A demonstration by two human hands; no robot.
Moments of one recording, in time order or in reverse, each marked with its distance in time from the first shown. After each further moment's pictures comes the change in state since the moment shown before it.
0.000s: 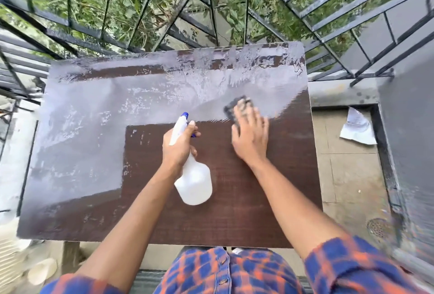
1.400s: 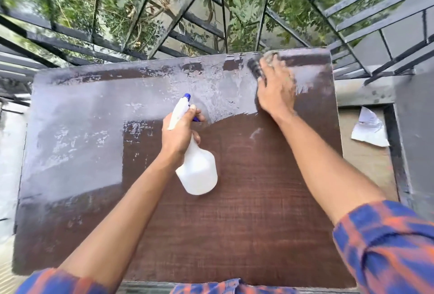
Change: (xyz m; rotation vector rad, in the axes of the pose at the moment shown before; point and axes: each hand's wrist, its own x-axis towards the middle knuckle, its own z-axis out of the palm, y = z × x) left_hand 0.099 0.060 0.006 -0.054 -0.049 0.006; right_hand 0.190 0.003 -0.011 0.060 -0.013 0.070
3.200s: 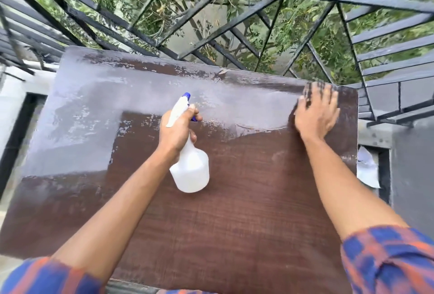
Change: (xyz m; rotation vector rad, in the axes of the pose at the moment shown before) left_hand 0.026 0.013 -0.070 -0.091 0.064 0.014; right_hand 0.011 0.007 -0.005 -0.195 0.097 0.218
